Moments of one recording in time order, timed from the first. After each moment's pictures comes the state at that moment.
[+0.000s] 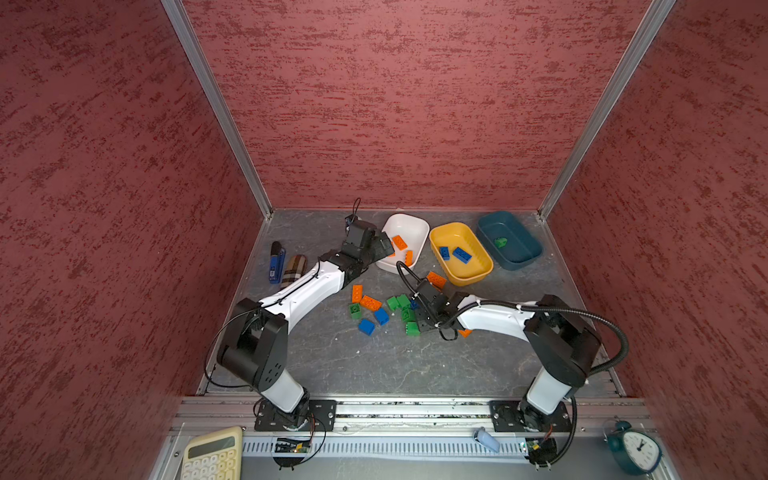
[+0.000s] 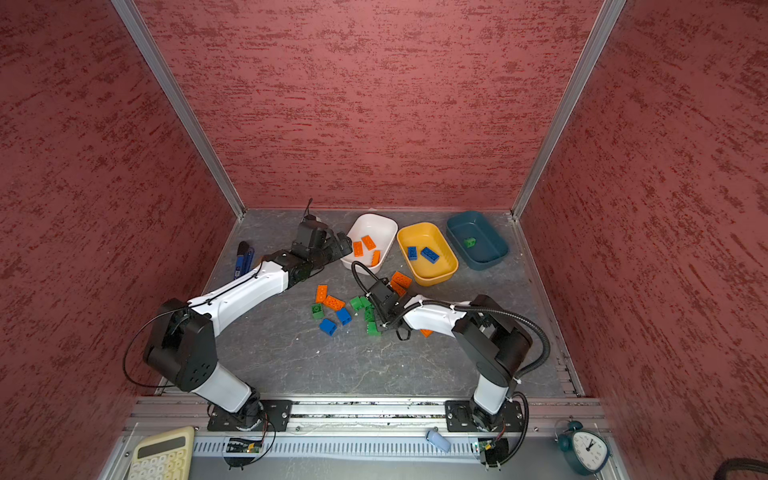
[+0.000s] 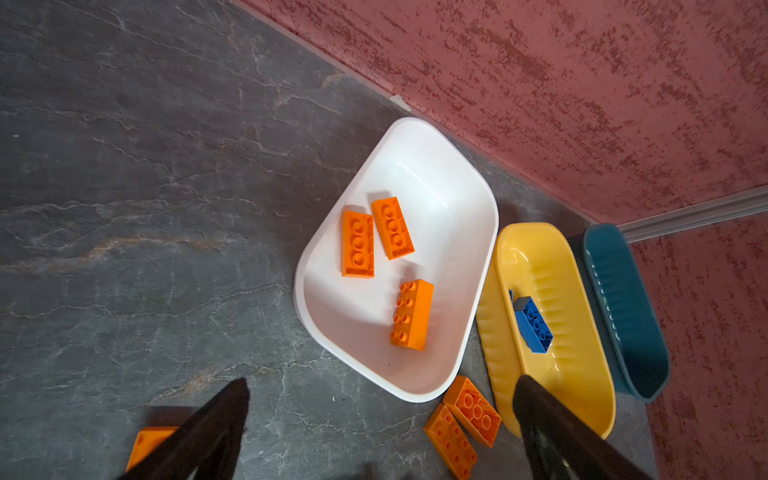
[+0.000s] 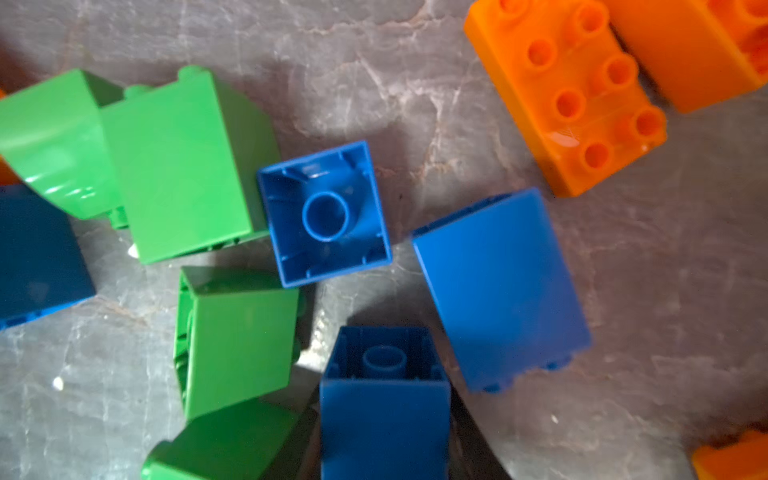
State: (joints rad) left arm -0.48 1.61 1.18 -0.25 -0.12 -0.76; right arm 0.83 1.71 0.93 -0.38 0.15 0.55
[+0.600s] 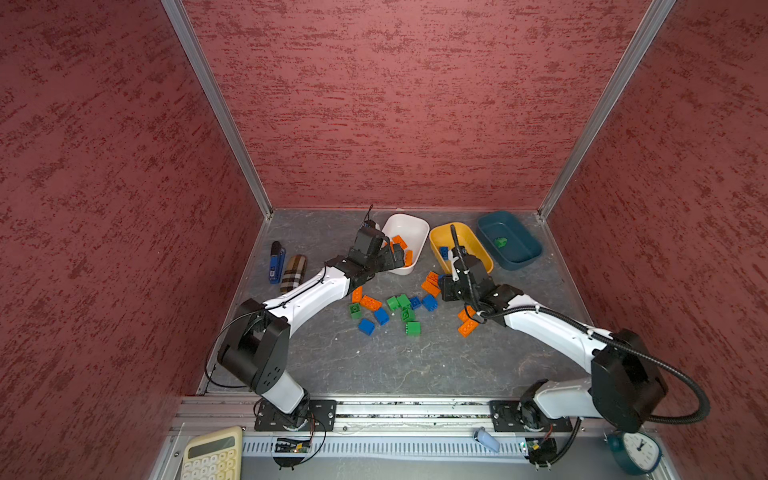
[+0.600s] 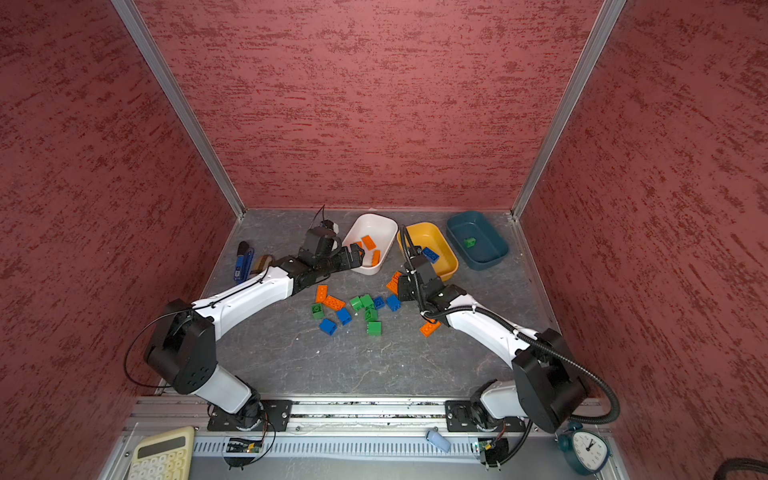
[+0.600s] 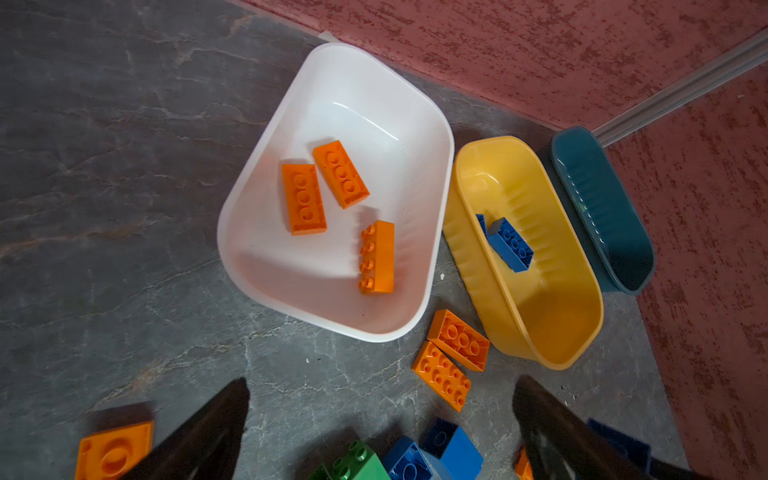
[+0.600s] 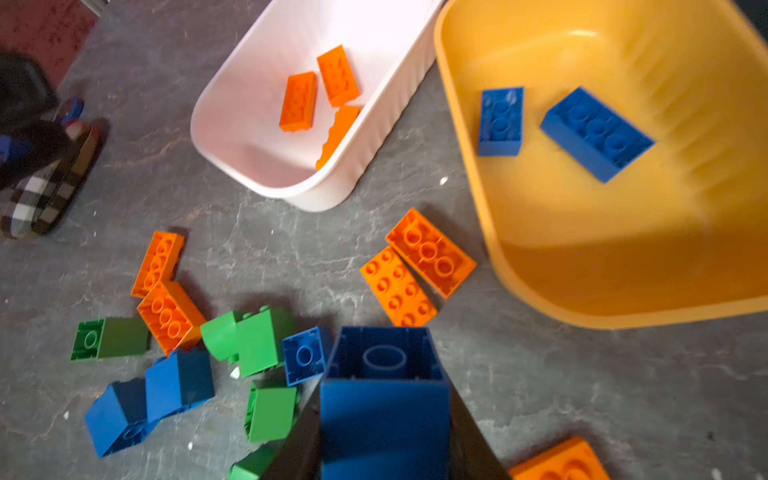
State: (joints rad) left arm -0.55 1.59 1.14 -0.20 -0.03 -0.61; right arm 0.54 1.37 0.86 -0.20 0.09 0.42
